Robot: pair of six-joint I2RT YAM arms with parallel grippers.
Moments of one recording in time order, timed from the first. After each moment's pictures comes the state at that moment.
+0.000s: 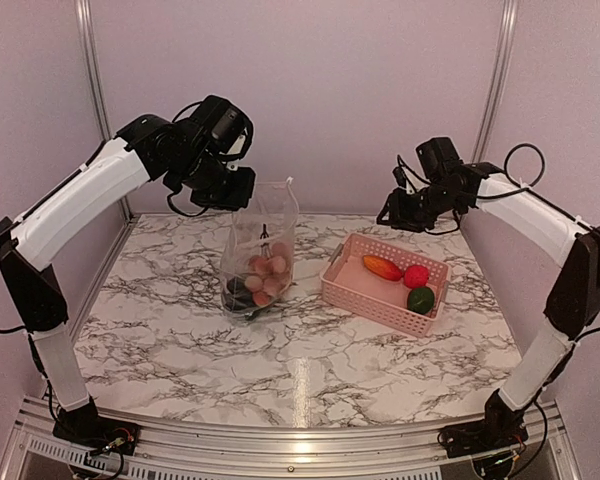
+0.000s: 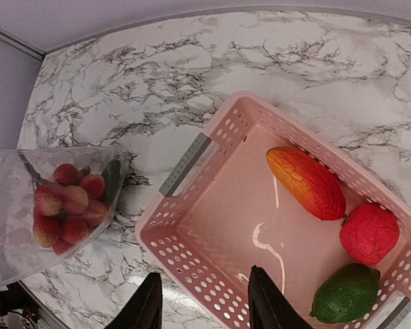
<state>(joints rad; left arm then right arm) -0.80 1.84 2.13 -1.14 -0.27 -0.43 0.37 1.66 1.60 -0.76 -0.25 0.37</state>
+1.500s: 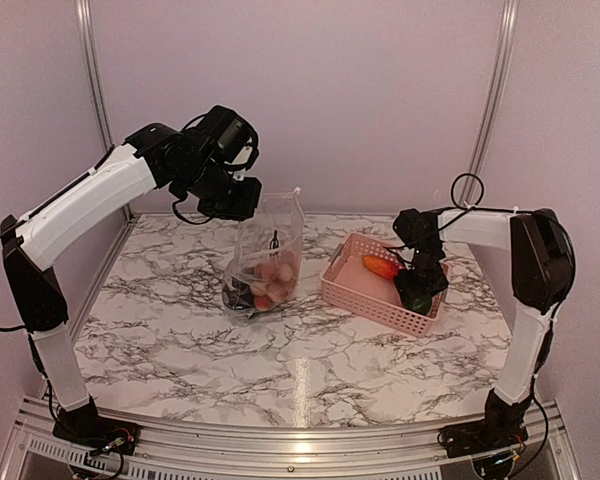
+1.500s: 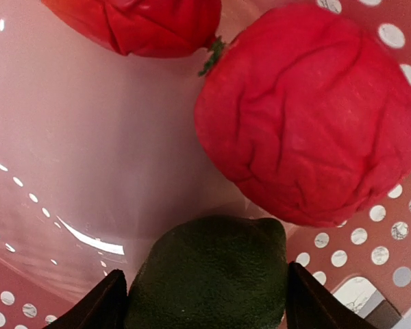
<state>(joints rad) -0.80 1.84 2.06 -1.10 -0.19 -0.43 0.34 1.92 1.39 -0.96 0.19 0.13</state>
